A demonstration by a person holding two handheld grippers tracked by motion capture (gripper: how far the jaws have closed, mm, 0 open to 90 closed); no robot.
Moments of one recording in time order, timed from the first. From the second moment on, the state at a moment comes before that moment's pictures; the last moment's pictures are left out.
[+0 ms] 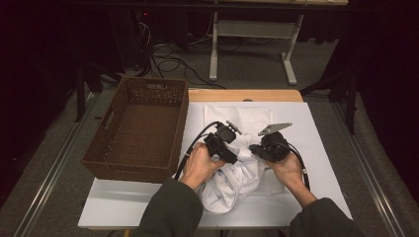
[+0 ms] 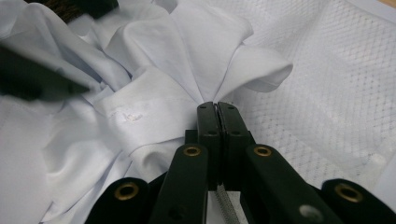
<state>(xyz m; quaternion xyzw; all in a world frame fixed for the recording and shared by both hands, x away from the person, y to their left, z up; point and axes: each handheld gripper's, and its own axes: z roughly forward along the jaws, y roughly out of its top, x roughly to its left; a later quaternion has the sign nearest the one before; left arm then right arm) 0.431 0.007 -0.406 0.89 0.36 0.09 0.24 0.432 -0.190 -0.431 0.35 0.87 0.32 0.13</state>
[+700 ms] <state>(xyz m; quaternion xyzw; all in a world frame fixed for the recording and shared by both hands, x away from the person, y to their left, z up) 0.487 0.002 -0.457 0.89 0.40 0.03 0.22 0.434 -0.187 -0.438 0.36 0.88 0.29 0.13</state>
